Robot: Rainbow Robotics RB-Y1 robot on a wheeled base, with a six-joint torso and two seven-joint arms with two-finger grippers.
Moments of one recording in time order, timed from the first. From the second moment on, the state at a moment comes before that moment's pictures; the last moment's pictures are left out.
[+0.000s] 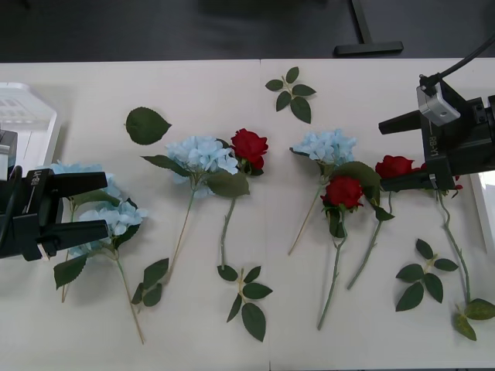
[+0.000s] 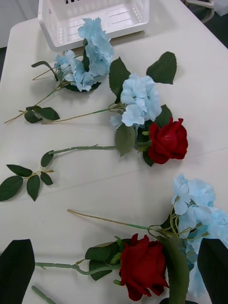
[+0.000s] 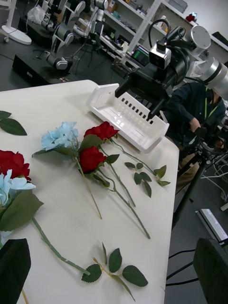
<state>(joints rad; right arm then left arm) -0.37 -1.03 0.10 -1.76 -1.85 1.26 2.69 0.20 0.97 0.10 -1.97 2.33 1.05 -2.73</state>
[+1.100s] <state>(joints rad) -0.35 -0.92 0.10 -1.58 -1.07 1.38 1.72 0.28 1.09 0.34 -1.86 1.84 1.07 -2.07</state>
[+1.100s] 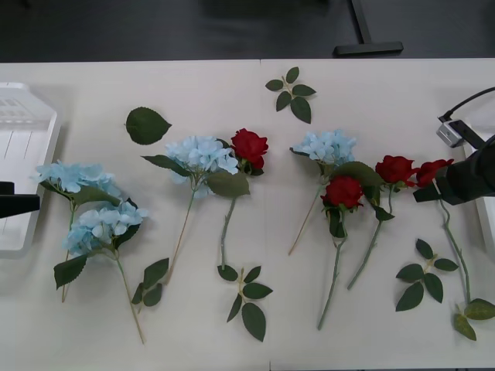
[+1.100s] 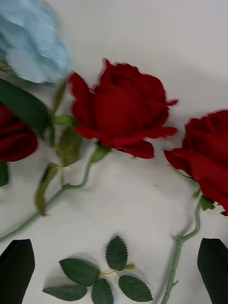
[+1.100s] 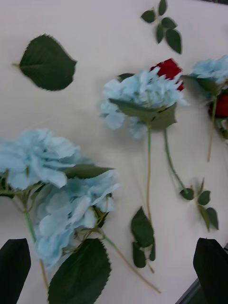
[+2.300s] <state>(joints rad) -0.51 -0.78 0.23 -1.13 -0.91 1.28 1.73 -0.03 1.08 -0.08 -1.65 1.18 0.94 -1.96</state>
